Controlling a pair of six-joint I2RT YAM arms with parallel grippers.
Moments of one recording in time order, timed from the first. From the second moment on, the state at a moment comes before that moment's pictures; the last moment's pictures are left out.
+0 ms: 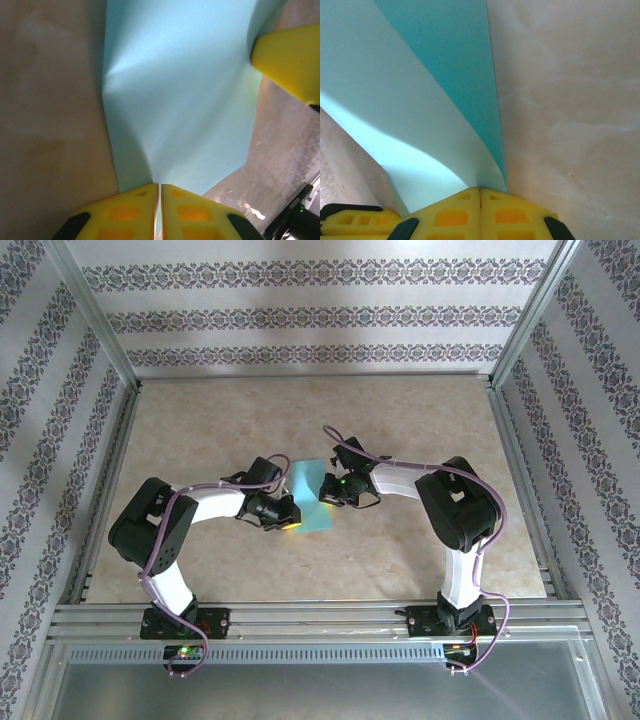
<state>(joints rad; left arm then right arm) -0.48 1.73 0.82 -0.24 0.54 -0.71 0.56 1.95 1.08 -0.27 -0.42 0.75</state>
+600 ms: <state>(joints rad) -0.48 1.61 0.95 -0.38 0.49 -0.63 0.56 1.94 1.09 -0.29 -0.42 0.61</state>
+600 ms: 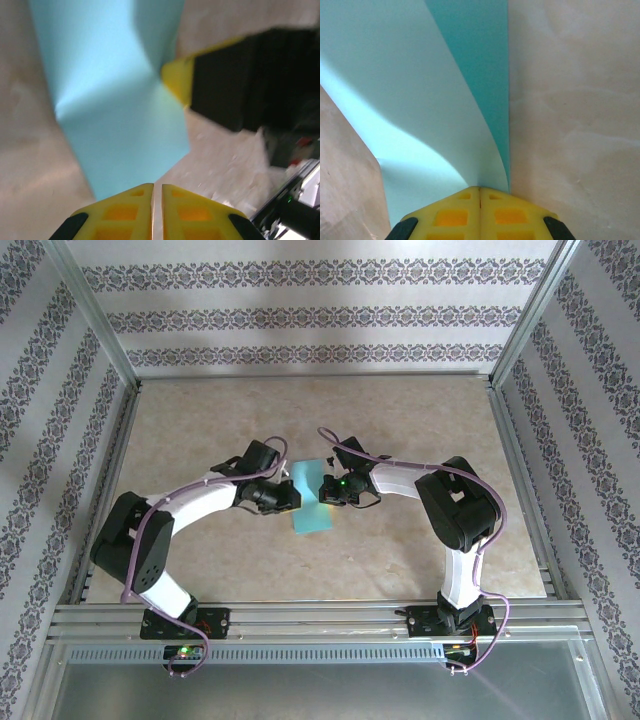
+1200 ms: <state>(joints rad) -0.40 1.89 1.03 -0.20 0.52 -0.66 0.56 1.96 1.11 -0.31 -0.42 0.60</state>
